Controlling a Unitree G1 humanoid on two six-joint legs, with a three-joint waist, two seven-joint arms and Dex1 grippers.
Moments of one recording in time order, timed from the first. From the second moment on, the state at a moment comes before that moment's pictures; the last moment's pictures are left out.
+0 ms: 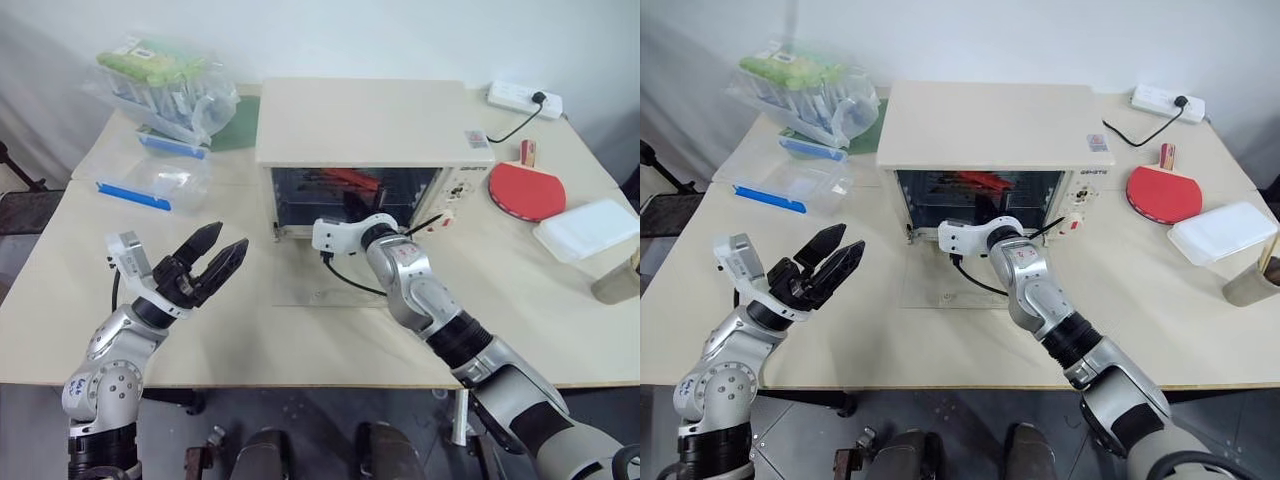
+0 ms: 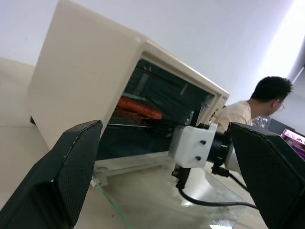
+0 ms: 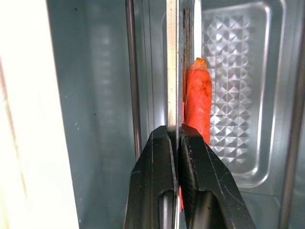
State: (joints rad) left arm -0.14 0.37 0.36 -0.26 -0.88 0.44 -0.68; right arm -0.81 -0.32 0.58 0.20 -0.90 0.35 0.24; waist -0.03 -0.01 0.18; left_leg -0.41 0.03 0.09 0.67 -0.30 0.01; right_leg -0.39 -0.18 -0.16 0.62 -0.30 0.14
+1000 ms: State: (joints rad) left arm -0.23 0.49 0.33 -0.20 -0.98 0.79 -0.63; right arm -0.51 -0.46 0.50 -0.28 -0.96 0.26 0.45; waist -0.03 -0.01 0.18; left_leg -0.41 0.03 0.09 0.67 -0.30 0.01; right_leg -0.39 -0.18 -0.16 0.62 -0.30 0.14
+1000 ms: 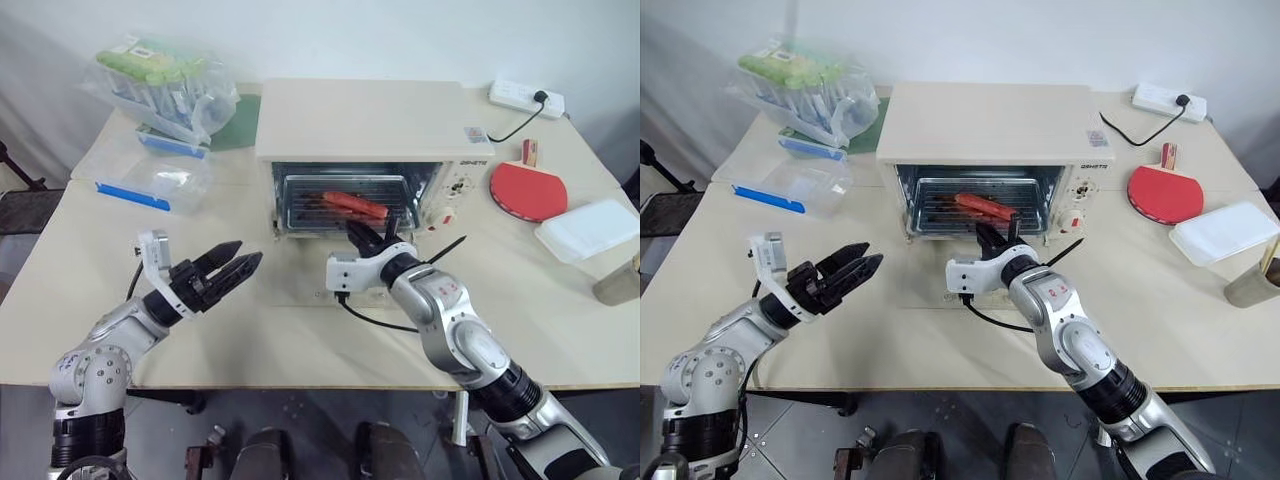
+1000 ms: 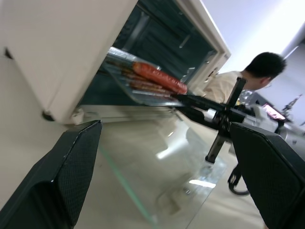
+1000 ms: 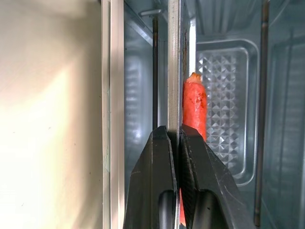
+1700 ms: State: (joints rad) left arm -0.44 0.43 0.36 0.00 -1.20 1.11 -0.45; right arm -0.32 -0.55 0.38 -0.42 -0.94 0.04 0.44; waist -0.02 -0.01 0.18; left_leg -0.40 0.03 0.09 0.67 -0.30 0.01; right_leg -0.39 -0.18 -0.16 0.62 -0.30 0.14
